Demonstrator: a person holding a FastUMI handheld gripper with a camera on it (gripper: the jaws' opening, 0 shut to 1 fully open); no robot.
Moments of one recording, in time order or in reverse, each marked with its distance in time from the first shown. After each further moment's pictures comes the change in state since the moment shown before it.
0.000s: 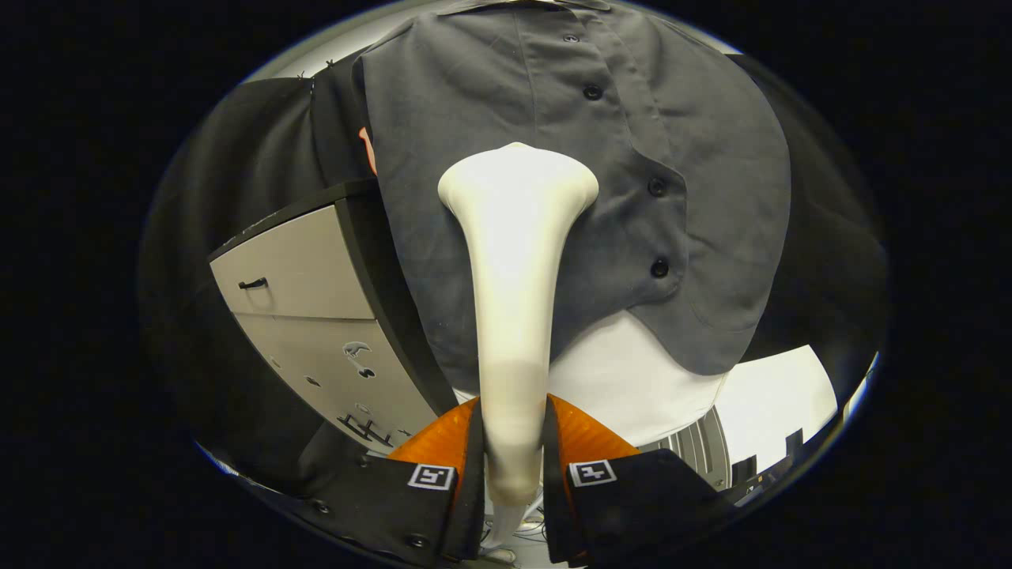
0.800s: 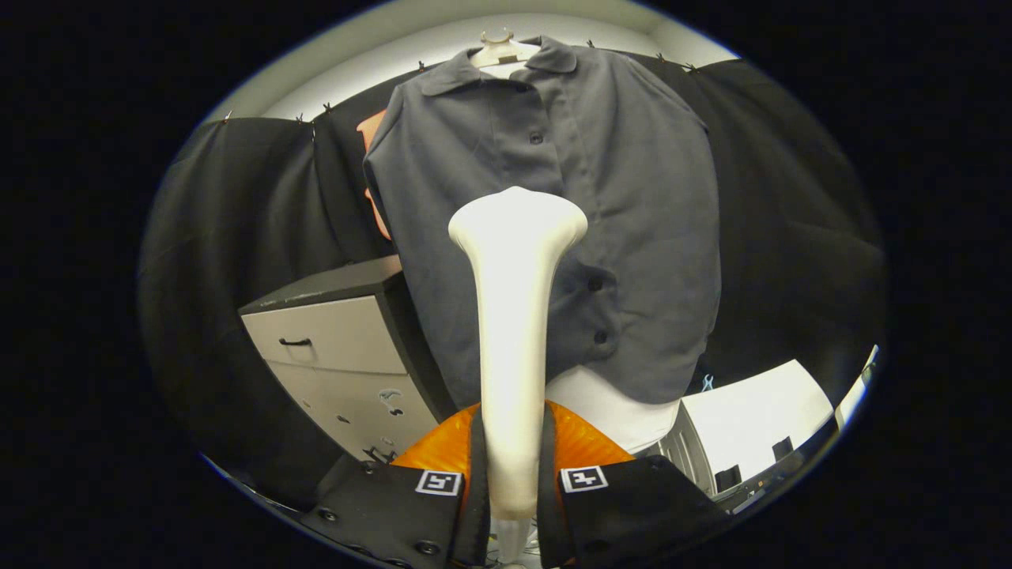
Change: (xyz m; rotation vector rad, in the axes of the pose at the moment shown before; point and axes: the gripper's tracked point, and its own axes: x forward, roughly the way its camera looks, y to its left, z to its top) arm -0.124 -0.020 0.093 0.043 -0.217 0.009
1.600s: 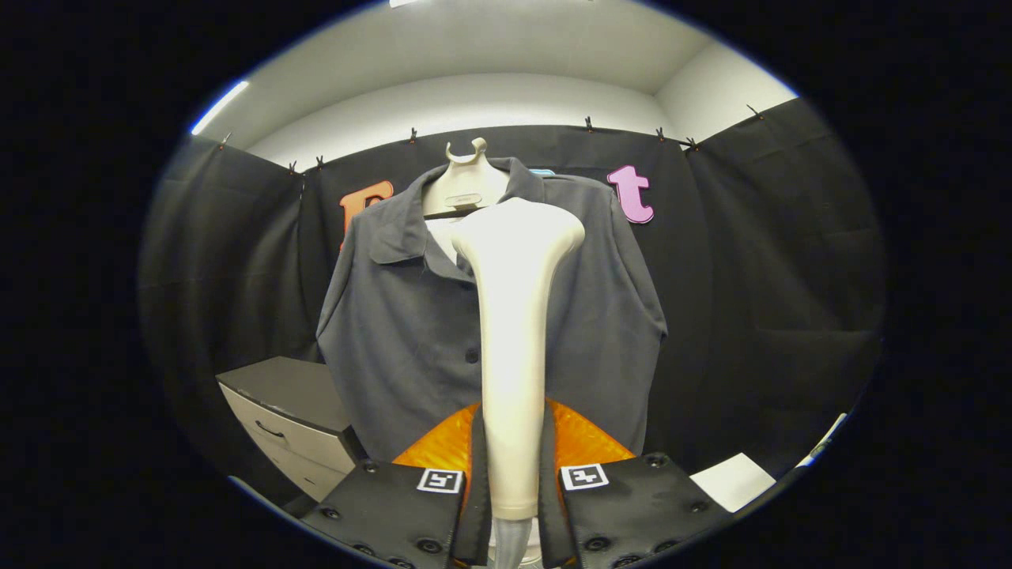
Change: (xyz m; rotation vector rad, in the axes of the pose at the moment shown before) arm -0.006 -0.063 0.225 -0.095 -0.300 -0.093
